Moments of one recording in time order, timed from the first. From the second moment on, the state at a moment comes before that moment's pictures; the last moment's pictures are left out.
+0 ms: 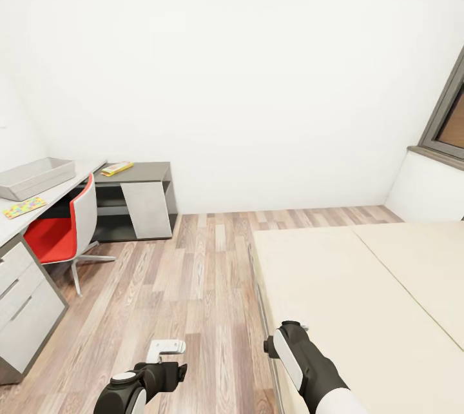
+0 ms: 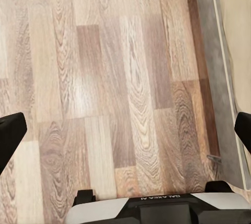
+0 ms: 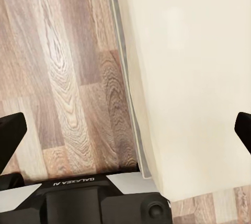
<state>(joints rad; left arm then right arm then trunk) -0.05 -0.10 -0.05 -1.43 0.00 0.79 0.02 -0.50 0.17 0.12 -0.72 -0.26 0.73 -0.45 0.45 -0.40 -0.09</state>
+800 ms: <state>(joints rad) -0.05 -0.10 -0.05 -1.43 0.00 0.79 0.02 -0.50 0.17 0.12 -0.72 -0.26 0.73 -0.45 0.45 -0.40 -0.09</state>
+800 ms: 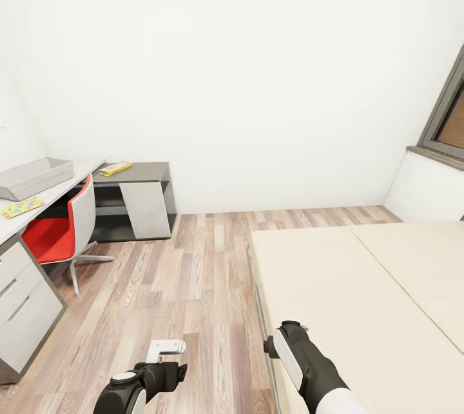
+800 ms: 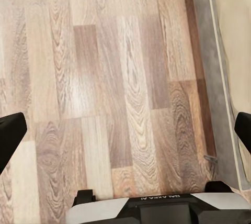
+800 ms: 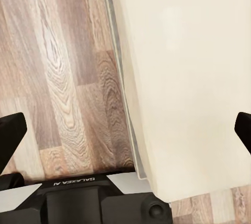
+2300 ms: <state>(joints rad) -0.05 -0.10 -0.05 -1.43 0.00 0.79 0.02 -0.50 0.17 0.12 -0.72 -0.26 0.74 -0.45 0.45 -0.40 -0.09</state>
